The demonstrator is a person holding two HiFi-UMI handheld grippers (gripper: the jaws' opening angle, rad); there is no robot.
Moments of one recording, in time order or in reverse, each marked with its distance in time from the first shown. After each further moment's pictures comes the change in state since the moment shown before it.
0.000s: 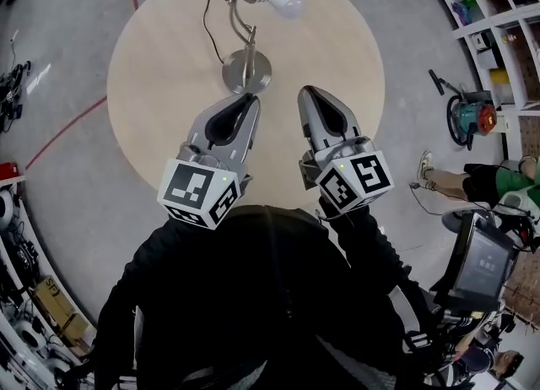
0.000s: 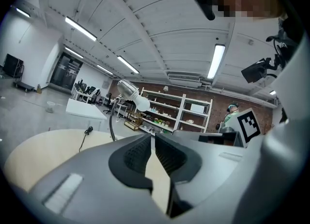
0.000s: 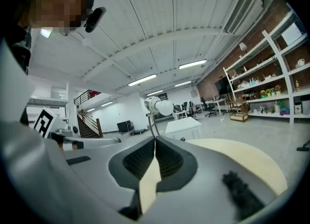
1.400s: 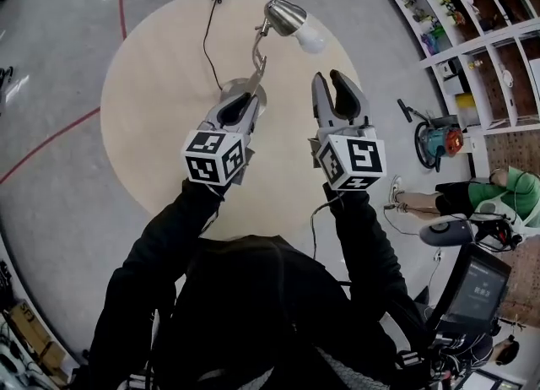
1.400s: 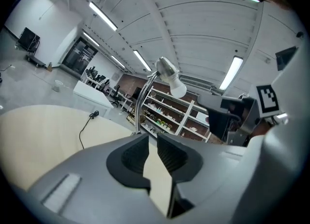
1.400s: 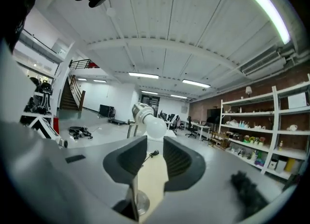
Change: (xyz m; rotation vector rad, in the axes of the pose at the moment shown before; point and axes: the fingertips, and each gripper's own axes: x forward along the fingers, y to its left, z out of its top) left arm 0.051 0.090 -0.078 -0.232 0.006 0.011; right arm 0.055 -0.023 0.031 -0.409 -0.008 -0.234
